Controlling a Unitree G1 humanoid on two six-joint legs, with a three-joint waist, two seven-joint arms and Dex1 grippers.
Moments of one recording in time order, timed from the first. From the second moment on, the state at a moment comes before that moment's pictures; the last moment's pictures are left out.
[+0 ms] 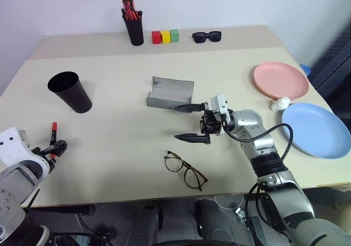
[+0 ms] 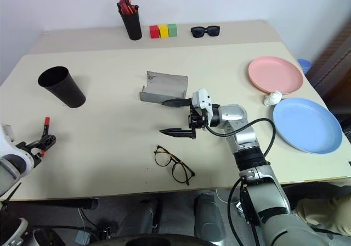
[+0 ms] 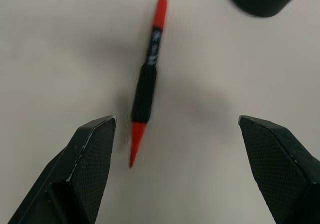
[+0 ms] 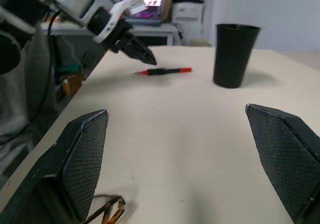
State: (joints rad) left arm -0.19 0.35 0.91 -0.57 -0.51 1.57 0.06; right arm -0.62 -0.31 0.14 0.37 0.36 -0.06 1.42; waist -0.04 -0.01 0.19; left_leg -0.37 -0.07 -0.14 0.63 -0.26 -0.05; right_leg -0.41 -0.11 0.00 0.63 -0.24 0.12
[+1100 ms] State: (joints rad) left arm -0.53 0.54 0.76 -0.03 -0.21 1.61 0.04; right arm -0.59 -0.31 0.15 0.35 0.36 -0.07 1.38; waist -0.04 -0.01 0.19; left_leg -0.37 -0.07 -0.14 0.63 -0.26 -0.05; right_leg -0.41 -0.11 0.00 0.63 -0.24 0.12
